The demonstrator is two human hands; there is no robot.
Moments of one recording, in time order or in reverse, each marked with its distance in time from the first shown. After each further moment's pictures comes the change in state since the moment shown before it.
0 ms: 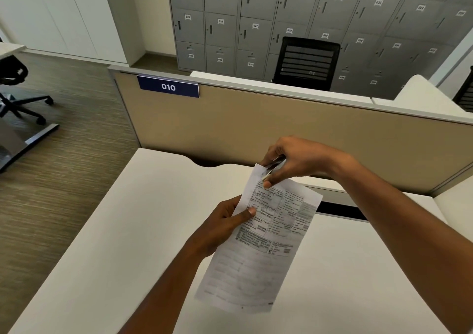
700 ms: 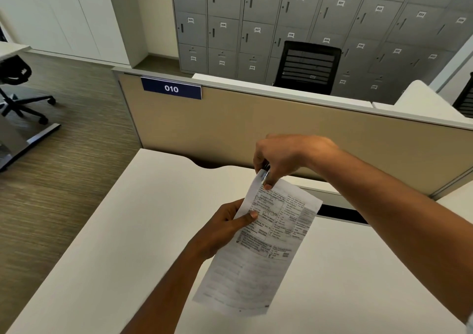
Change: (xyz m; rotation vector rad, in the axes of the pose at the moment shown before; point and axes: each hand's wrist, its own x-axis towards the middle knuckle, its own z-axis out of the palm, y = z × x) left_hand -0.006 0.004 0.007 0.020 0.025 0.001; right_hand 0.017 -0.053 -0.009 -0.424 -0.189 0.060
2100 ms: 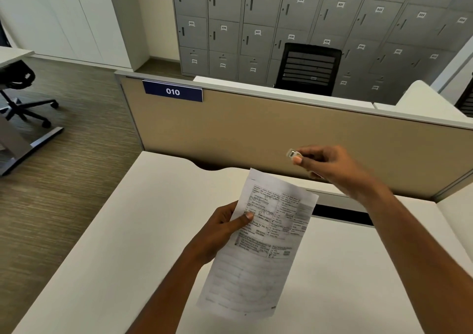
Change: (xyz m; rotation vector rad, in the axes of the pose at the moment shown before) left_hand -0.008 -0.001 -0.006 -0.120 0.010 -0.005; right_hand -0.056 0.073 0.080 1.167 0.543 0.092
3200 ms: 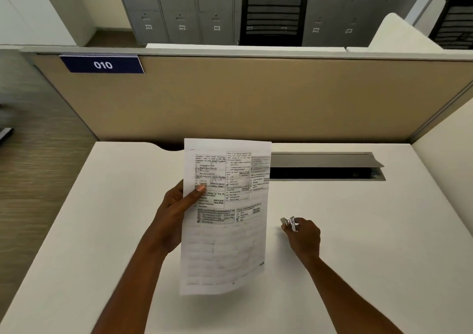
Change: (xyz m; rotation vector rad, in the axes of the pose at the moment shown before) left_hand 0.030 -0.014 -0.007 -0.174 0.148 -0.027; right_hand -0.087 0.298 0.115 -0.283 0.626 0.606
